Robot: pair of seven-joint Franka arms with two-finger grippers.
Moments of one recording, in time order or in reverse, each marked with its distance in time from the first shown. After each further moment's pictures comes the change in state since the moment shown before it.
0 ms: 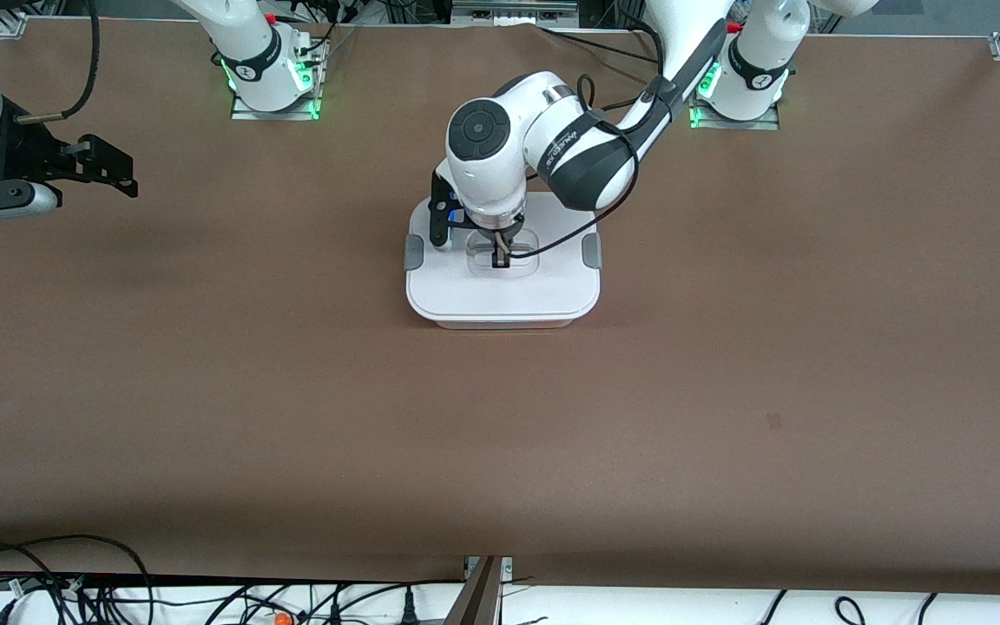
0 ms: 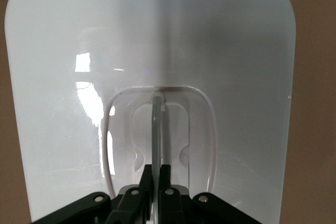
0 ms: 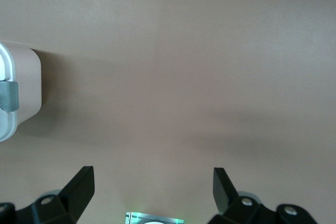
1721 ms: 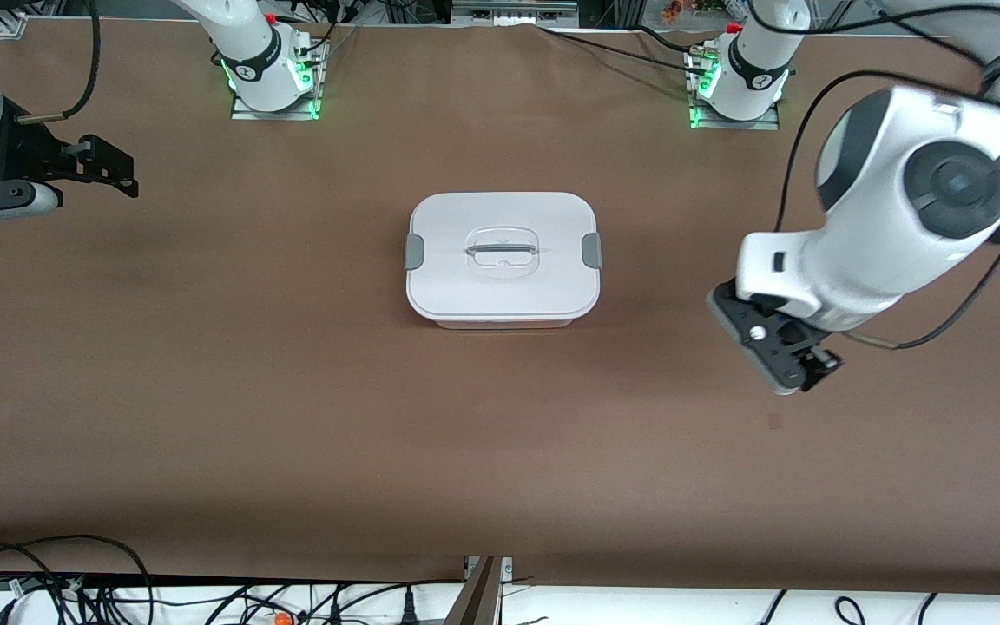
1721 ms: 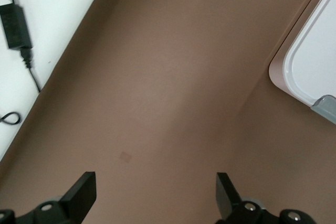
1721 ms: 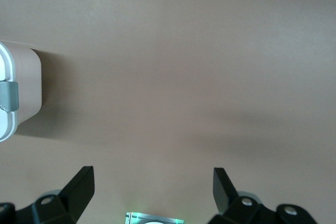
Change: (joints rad) left arm 0.528 -0.180 0.033 0.194 0.006 -0.204 -0.003; right arm 0.001 0.001 0.001 0.000 0.000 0.000 0.000
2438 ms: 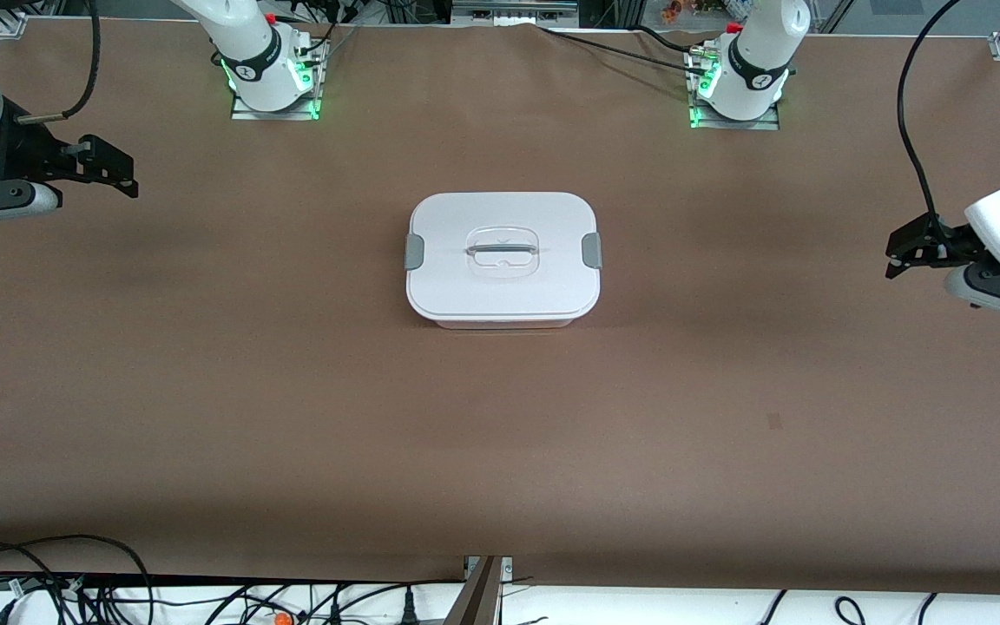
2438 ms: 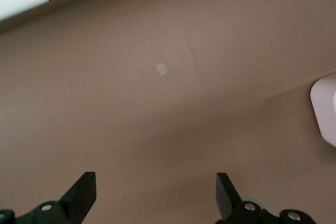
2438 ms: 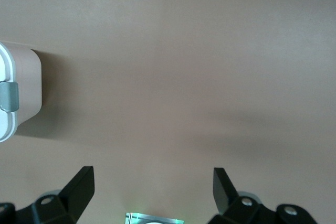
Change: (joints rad) left arm 0.207 -0.200 0.026 -0.109 -0.018 -0.179 -0.470; right arm 0.000 0.000 0.000 0.001 0.000 0.001 0.000
